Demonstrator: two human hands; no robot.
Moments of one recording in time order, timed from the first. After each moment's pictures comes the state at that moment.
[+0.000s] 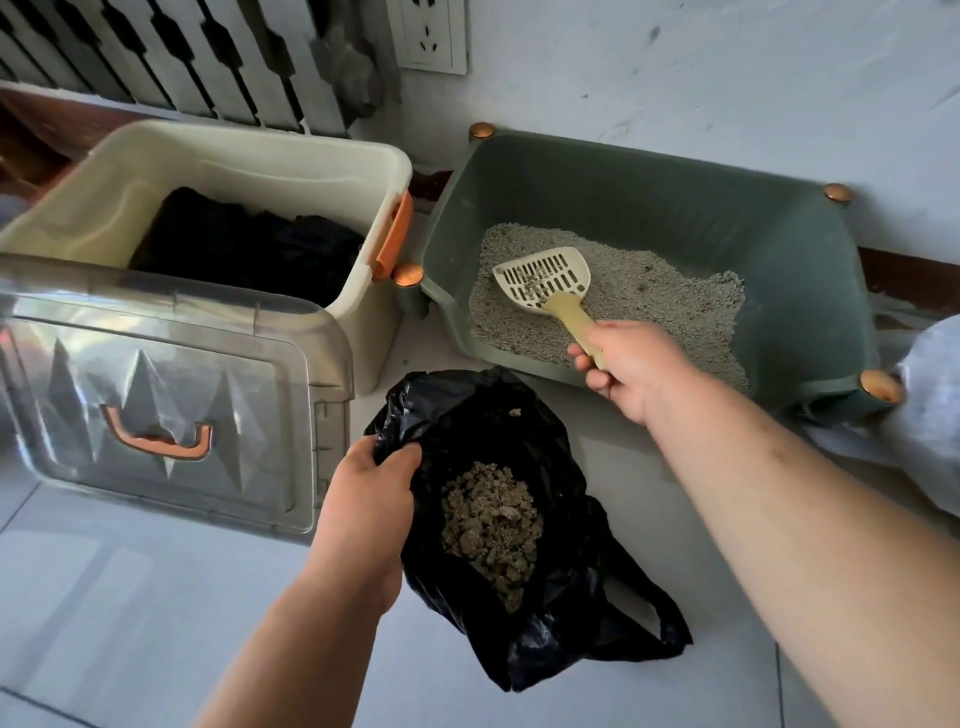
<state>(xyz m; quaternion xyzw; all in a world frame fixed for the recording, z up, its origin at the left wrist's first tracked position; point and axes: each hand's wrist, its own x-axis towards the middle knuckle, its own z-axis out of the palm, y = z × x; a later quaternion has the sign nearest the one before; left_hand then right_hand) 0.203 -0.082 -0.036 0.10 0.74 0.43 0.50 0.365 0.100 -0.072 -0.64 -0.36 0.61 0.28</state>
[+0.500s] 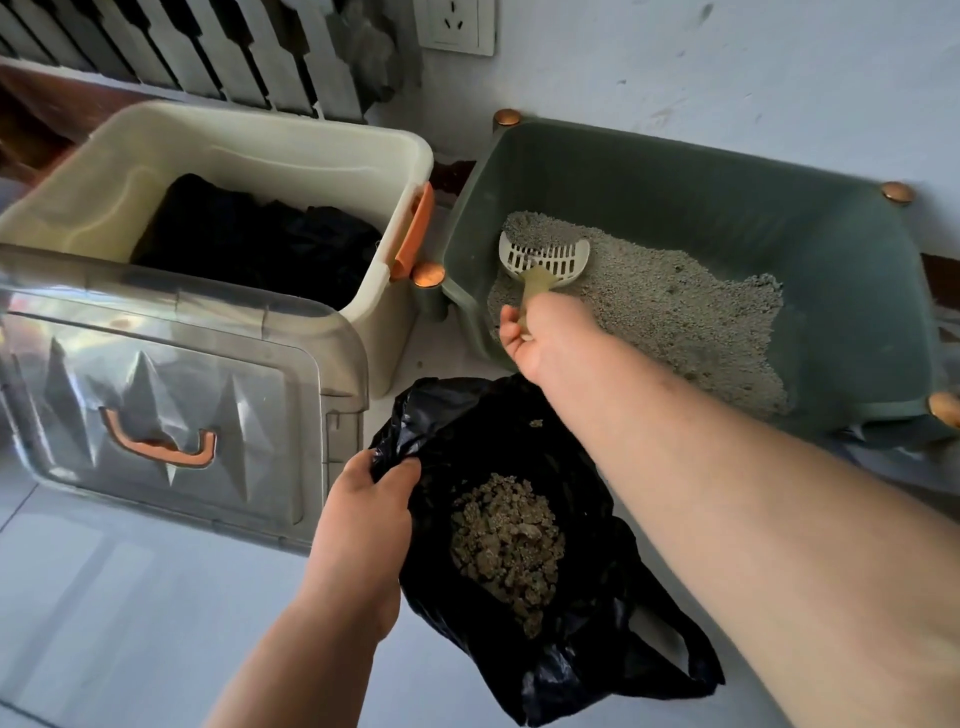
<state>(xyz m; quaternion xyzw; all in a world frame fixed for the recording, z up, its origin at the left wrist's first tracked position) 0.186 -0.079 -0.051 0.07 0.74 0.44 0.51 0.260 0.123 -0.077 -0.57 -0.10 0.72 0.37</state>
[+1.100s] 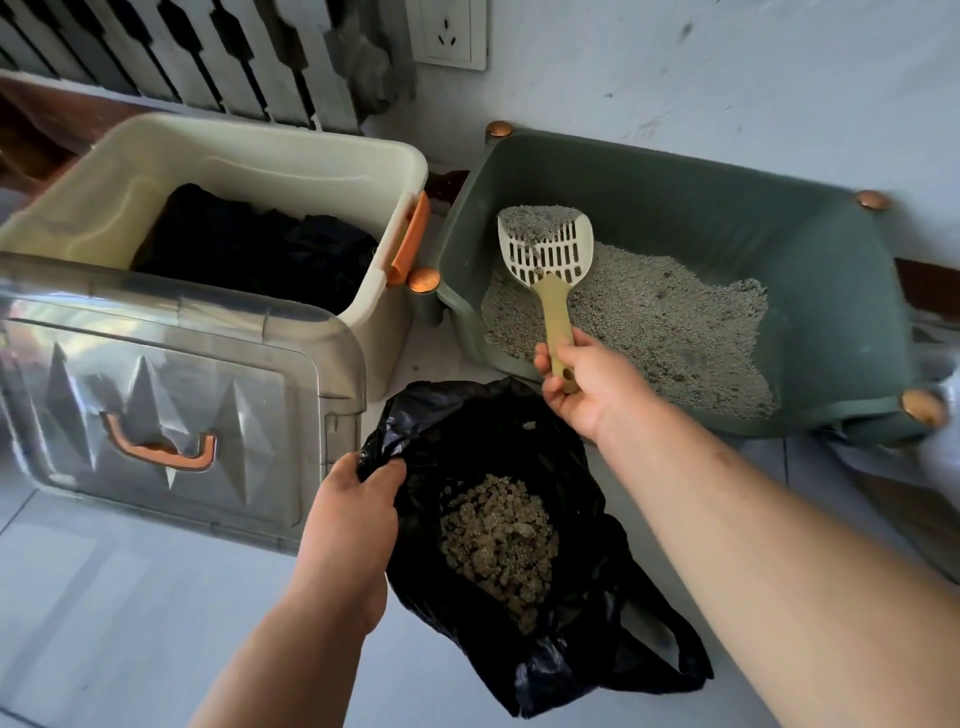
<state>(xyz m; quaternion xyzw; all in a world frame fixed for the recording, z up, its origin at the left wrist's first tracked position) 0.182 -0.081 -0.049 0.07 0.74 0.44 0.50 0.320 0.097 -0.099 -0.55 -0.17 0.73 0.36</state>
